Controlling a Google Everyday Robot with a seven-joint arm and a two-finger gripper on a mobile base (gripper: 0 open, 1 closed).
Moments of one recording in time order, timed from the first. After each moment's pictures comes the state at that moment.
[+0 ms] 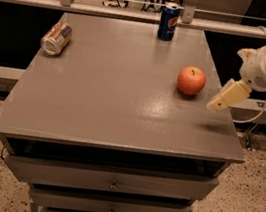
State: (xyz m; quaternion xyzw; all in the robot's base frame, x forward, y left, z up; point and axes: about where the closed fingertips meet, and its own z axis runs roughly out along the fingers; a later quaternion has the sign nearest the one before) arm 0.602 -0.238 0.885 -0.53 0.78 -0.01 0.33
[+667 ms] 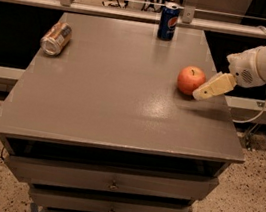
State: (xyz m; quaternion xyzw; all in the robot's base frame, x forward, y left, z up) arm 0.645 -0.221 0.863 -0.45 0.81 0.10 0.37
